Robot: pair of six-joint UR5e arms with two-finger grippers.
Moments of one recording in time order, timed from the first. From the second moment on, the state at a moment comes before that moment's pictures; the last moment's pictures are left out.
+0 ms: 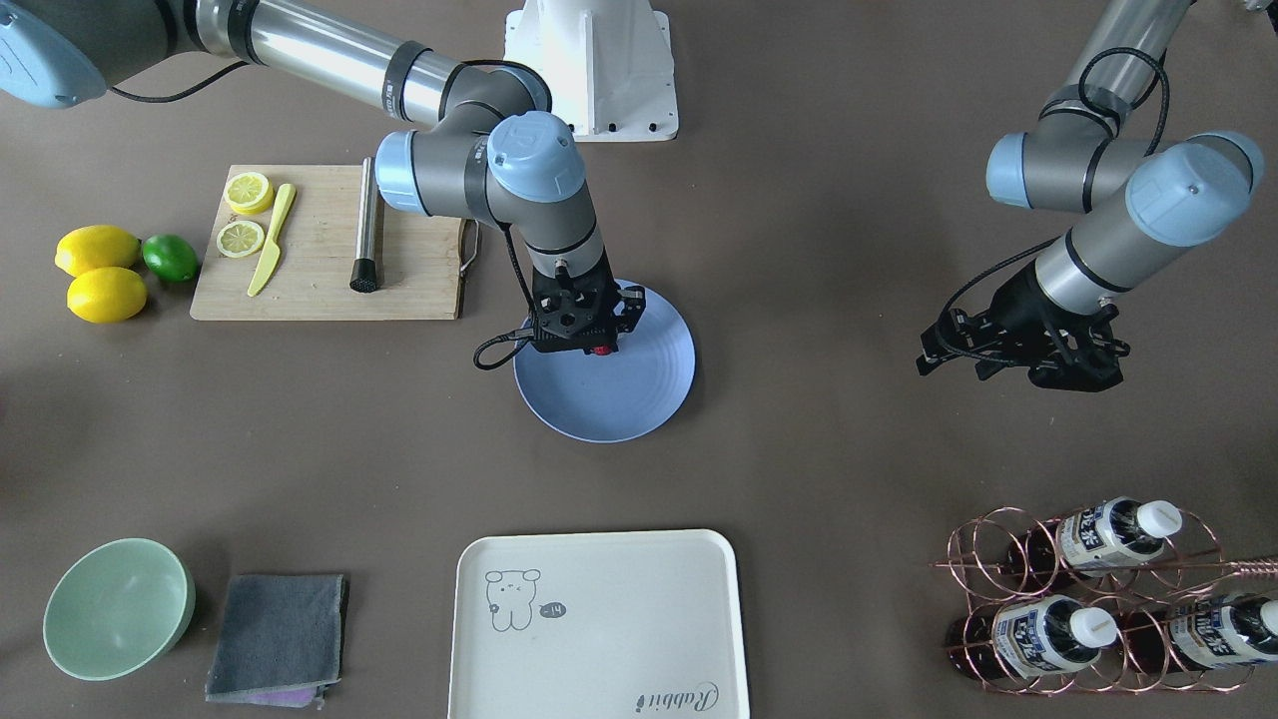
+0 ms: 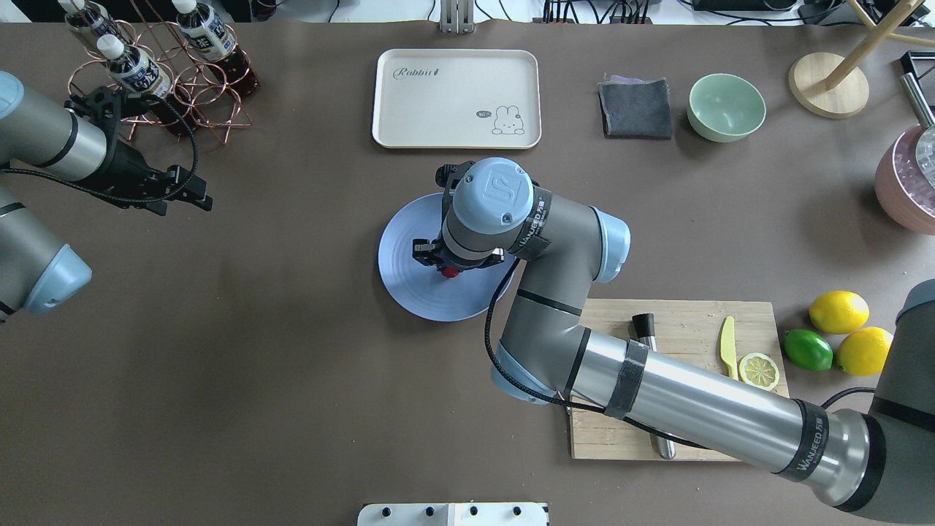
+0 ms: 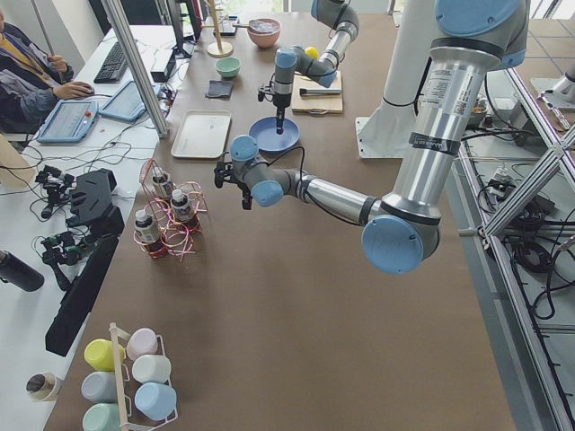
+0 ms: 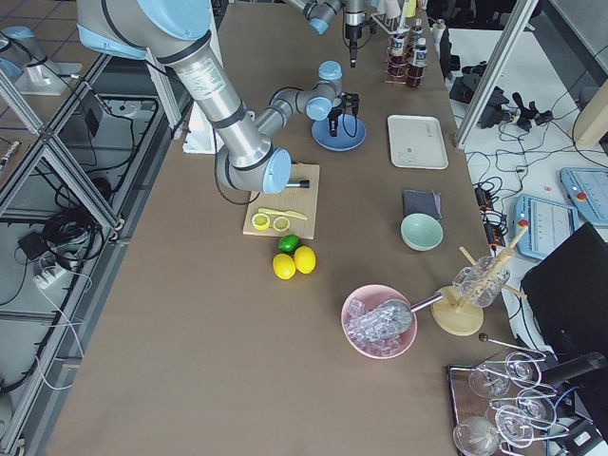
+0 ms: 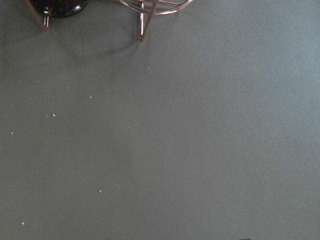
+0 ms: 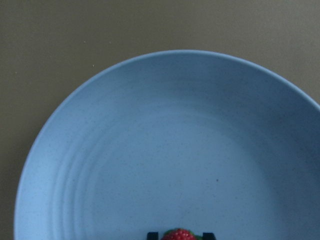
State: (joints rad) left arm -0.96 -1.83 -1.55 -2.16 -2.27 -0.97; right arm 0.50 -0.75 1.34 -1.23 1.85 1.27
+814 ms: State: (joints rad) left arm -0.98 -1.81 -1.57 -2.15 -2.27 -0.97; right arm 0.59 -0.75 1.40 -1.26 1.96 1.25
